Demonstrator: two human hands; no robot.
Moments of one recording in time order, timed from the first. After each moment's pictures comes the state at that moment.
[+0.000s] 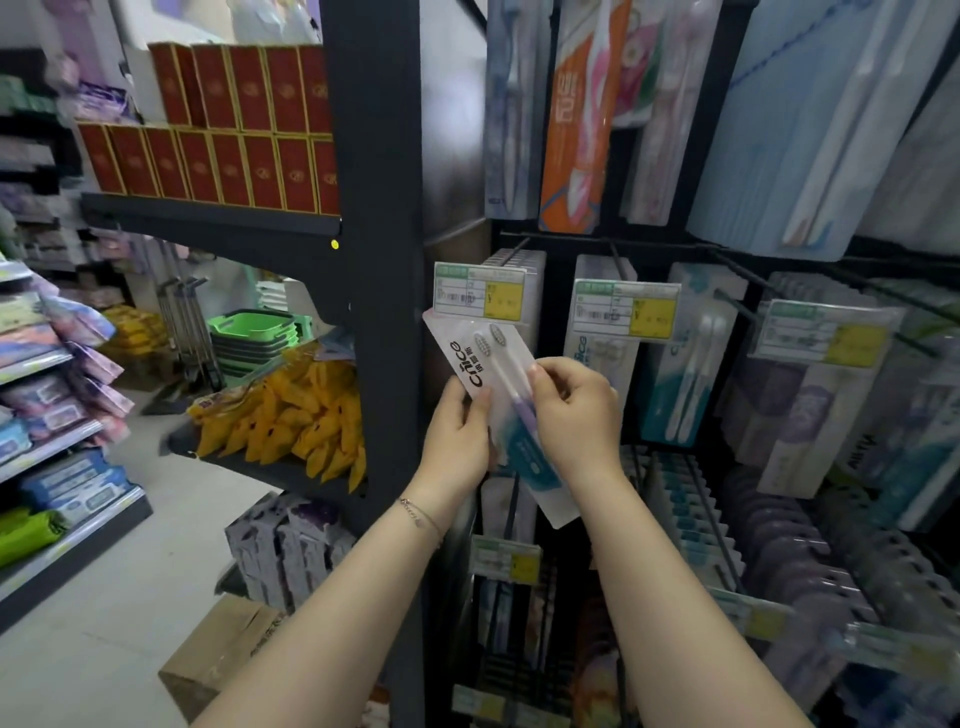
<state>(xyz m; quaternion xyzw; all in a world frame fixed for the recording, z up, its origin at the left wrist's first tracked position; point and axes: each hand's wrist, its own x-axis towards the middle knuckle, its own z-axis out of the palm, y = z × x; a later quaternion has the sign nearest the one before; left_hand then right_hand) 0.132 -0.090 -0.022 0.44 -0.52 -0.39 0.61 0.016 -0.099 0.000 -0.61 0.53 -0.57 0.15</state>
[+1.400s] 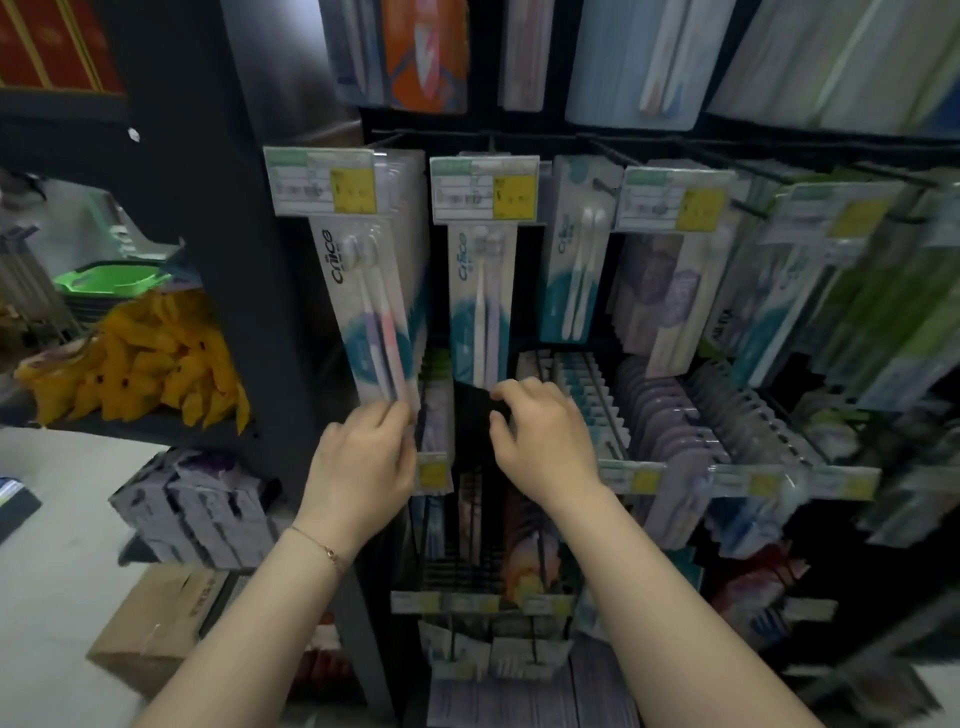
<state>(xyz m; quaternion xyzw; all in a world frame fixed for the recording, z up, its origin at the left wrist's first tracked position) 0.140 -0.052 -0.104 0.50 -0.81 0.12 0.29 -0.059 -0.044 -0.093 -0.73 0.60 -0.34 -0.07</state>
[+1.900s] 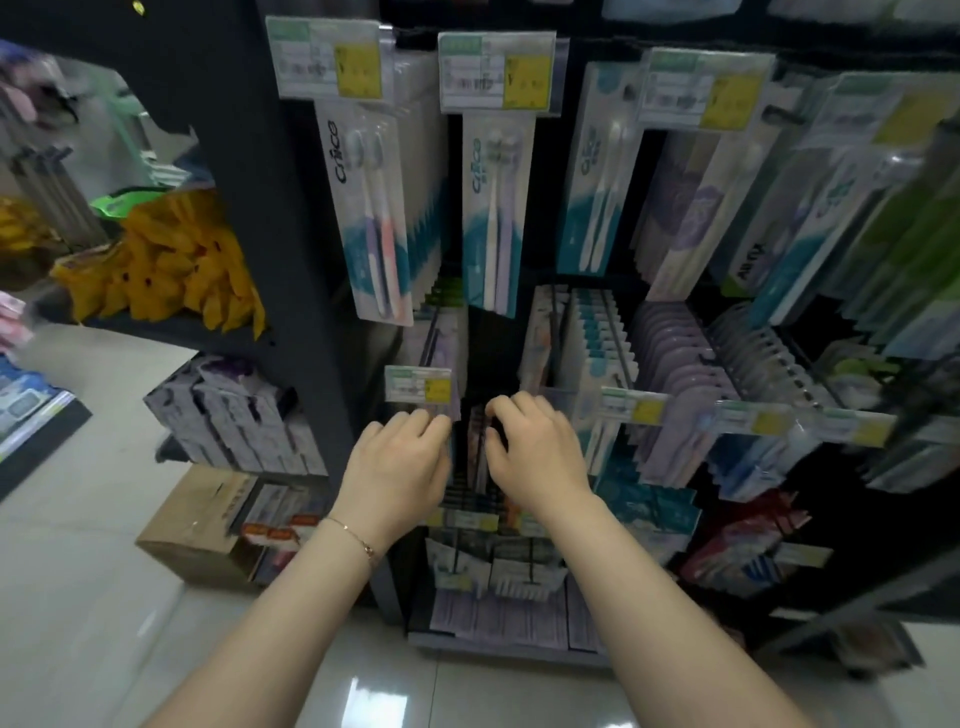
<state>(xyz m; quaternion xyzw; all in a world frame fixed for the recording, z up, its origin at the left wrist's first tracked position) 0.116 0.013 -0.162 0.50 -0.83 0.14 0.21 -0.055 0.008 -0.160 -0.76 0.59 -0.26 -0.05</state>
